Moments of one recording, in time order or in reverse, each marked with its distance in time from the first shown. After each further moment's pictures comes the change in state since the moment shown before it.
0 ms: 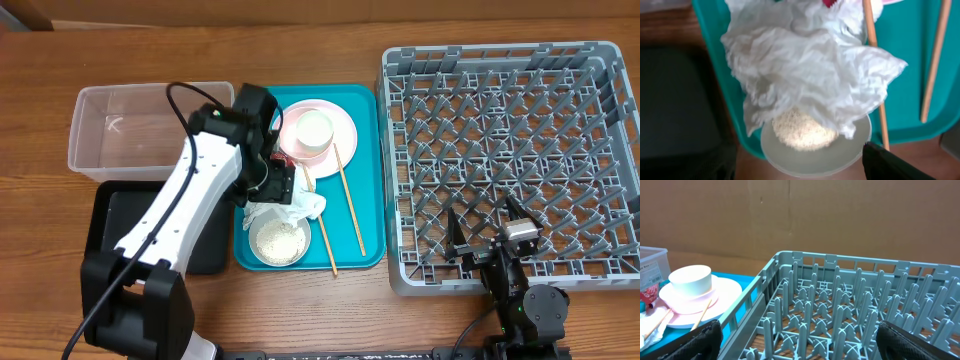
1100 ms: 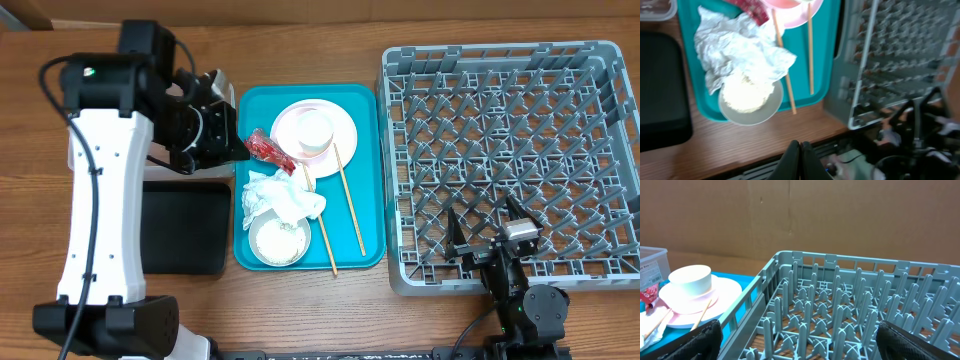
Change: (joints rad) left arm 0.243 0.000 0.563 -0.478 0.406 0.052; right arm 0.000 0.000 0.000 0.000 0.000 0.000
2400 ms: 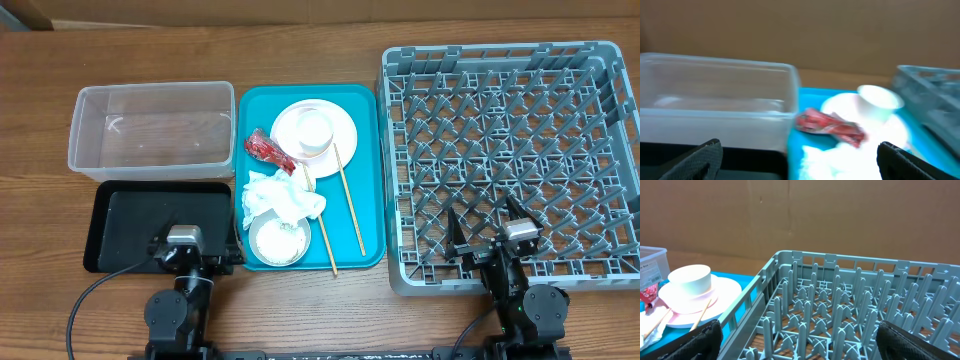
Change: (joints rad) left arm 0.032 -1.696 -1.925 1.597 -0.419 0.027; right arm 0.000 0.001 0.000 -0.001 0.000 0.000
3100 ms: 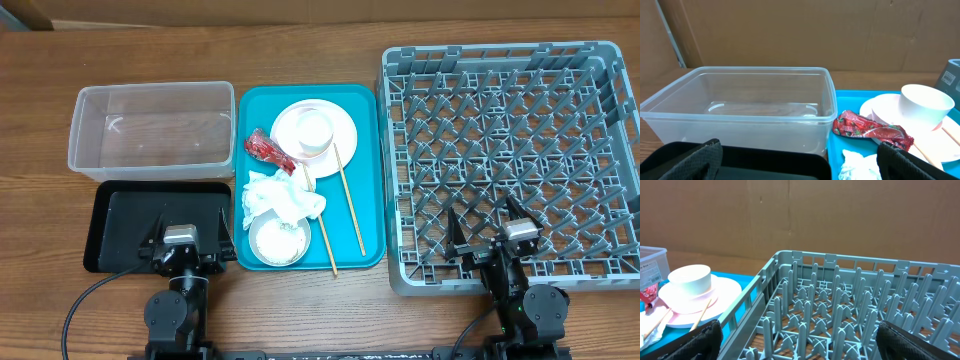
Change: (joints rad) left arm 0.000 0.000 -0.005 0.018 -0.172 0.135; right arm 0.000 0.000 0.000 0.000 0.000 0.000
